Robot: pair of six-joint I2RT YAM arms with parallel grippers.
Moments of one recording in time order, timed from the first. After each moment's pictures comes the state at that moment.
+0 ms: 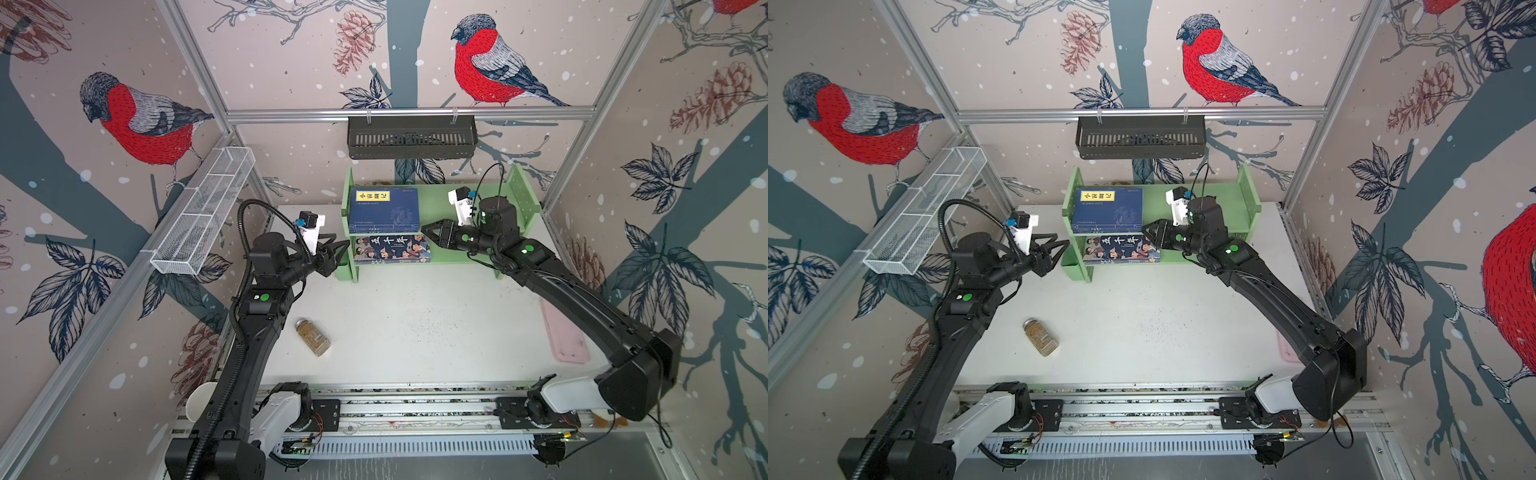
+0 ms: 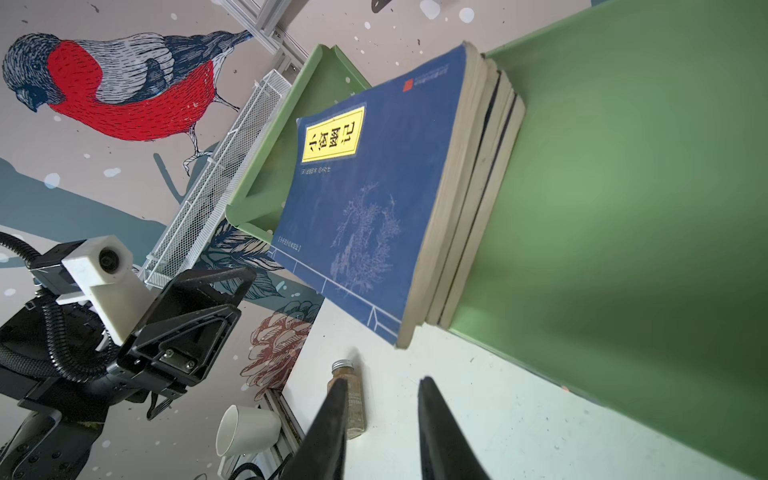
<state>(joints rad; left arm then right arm) -0.02 1.00 0.91 -0.15 0.68 -0.01 0.58 1.41 1.34 -0.27 -0.42 0.63</state>
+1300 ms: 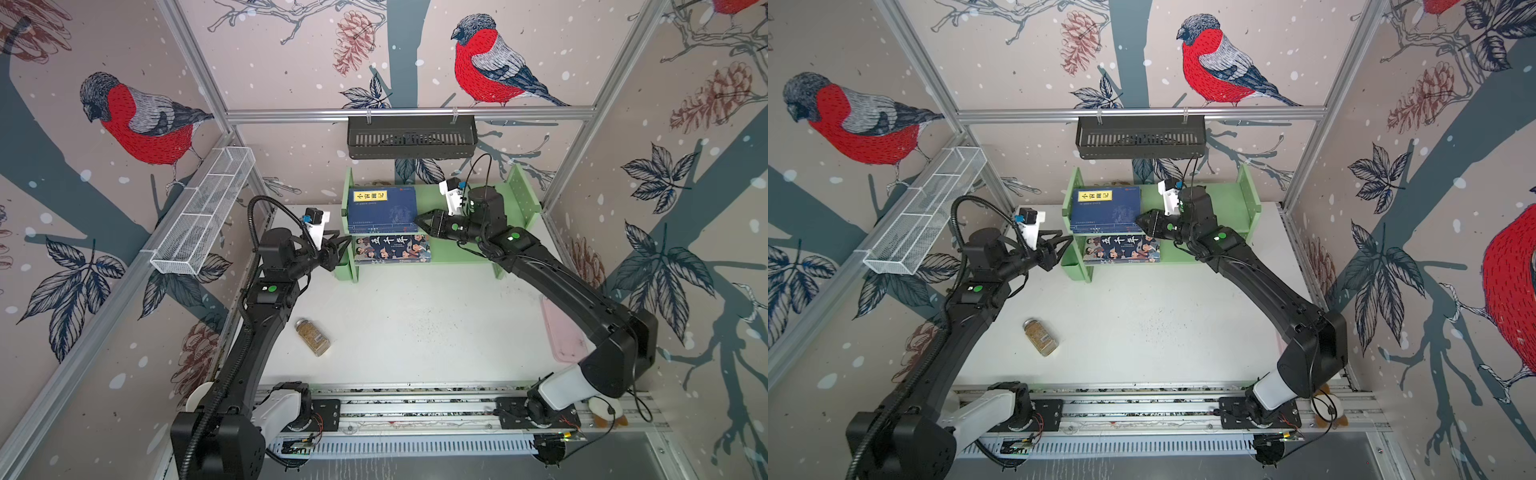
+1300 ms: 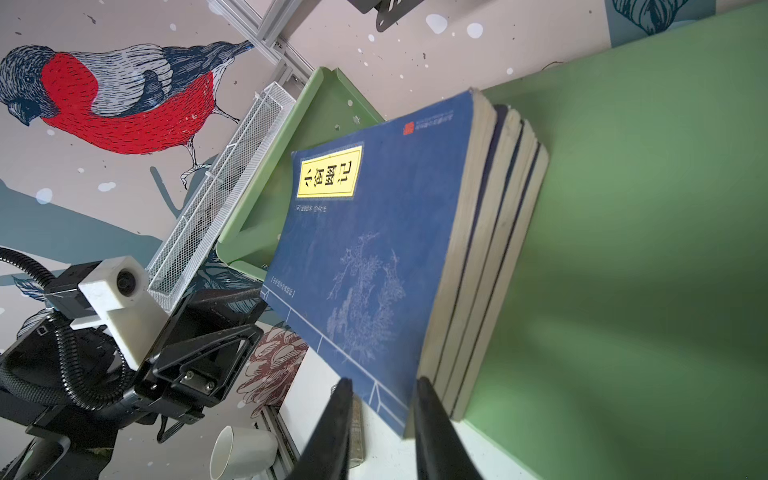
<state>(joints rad) -0.05 1.08 0.91 -0.07 0.63 0.00 0.58 1.54 1.47 -0.26 -0.42 0.63</state>
